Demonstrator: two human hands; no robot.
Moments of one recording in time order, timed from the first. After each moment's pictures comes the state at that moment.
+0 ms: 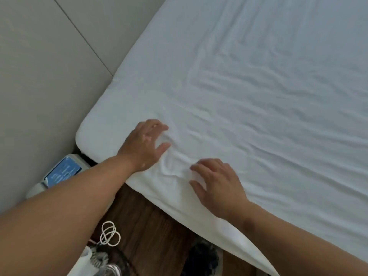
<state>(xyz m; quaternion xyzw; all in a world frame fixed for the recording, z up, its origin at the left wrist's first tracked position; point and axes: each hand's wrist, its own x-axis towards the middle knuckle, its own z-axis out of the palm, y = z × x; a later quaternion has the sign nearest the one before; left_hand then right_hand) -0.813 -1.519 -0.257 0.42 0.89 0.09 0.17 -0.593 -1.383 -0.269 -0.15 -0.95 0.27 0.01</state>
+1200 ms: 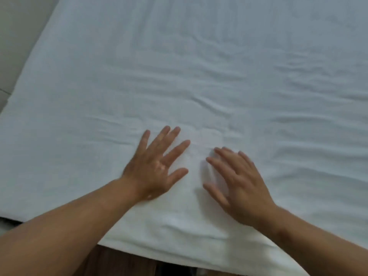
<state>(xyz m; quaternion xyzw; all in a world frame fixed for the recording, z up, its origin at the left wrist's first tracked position) -0.723 -1.397 -0.297 0.66 0.74 0.02 0.10 -0.490 -1.280 -0.282 -0.27 -0.95 0.16 -0.01</state>
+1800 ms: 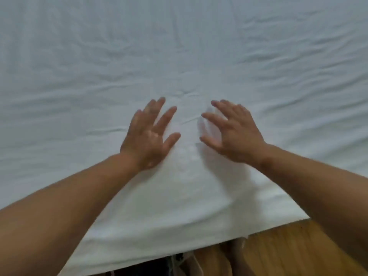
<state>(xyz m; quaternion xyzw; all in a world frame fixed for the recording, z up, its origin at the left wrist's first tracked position) -0.588 -1.239 -0.281 0.70 0.70 0.08 0.14 -0.347 -1.145 -0.269 -0.42 -0.90 0.08 -0.03</state>
